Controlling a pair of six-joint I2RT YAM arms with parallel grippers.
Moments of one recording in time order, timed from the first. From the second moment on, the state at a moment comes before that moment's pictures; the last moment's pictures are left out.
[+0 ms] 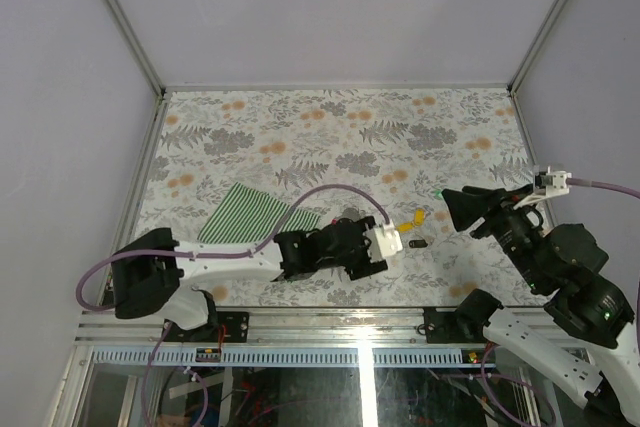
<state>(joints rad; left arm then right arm) -1.20 1.47 0.86 0.05 -0.07 0.15 0.75 0.40 0.99 -0.62 0.34 0.47</state>
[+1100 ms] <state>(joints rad) -1.24 1.75 0.82 0.21 0.12 0.83 0.75 0.27 1.01 -0.81 0.38 0.45</state>
